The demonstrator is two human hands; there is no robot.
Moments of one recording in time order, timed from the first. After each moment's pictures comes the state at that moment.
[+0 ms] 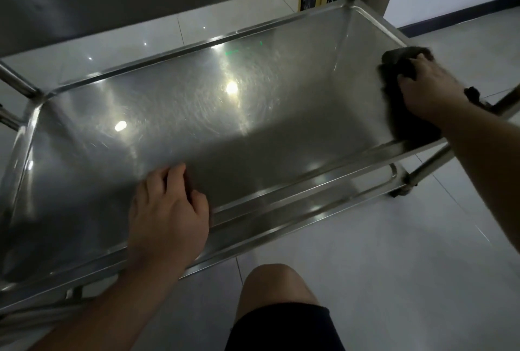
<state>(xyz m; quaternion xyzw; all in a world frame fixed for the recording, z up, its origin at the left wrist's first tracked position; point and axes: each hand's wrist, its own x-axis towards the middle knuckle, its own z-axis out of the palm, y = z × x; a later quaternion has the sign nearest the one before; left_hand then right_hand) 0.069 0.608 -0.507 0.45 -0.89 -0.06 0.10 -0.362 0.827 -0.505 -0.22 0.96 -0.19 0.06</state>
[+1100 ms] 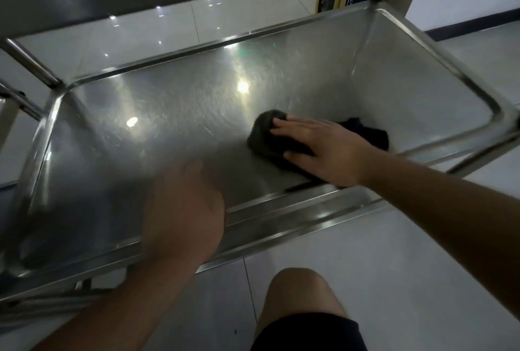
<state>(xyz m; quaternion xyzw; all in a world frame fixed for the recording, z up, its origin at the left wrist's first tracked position) 0.074 0.608 -0.506 0.45 -0.89 -0.07 0.09 -0.185 0.730 -0.497 -0.60 0.77 -0.16 0.15</state>
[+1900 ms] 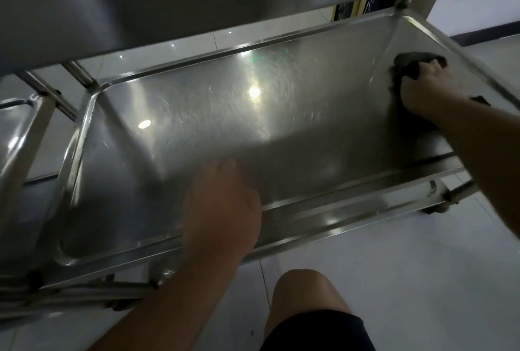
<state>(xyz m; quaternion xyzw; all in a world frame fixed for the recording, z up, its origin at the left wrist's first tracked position) 0.077 0.607 -0.508 0.43 -0.90 -0.06 0.08 -0.337 0.735 -0.495 -0.18 0.97 -0.16 0.07</state>
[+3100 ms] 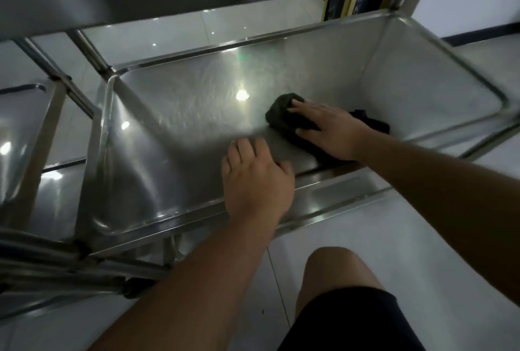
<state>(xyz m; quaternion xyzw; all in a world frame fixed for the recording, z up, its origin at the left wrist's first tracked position) 0.078 0.596 -0.514 0.40 -0.91 -0.09 0.09 -0.124 0.666 -0.496 -0.54 0.83 -0.12 0.13</state>
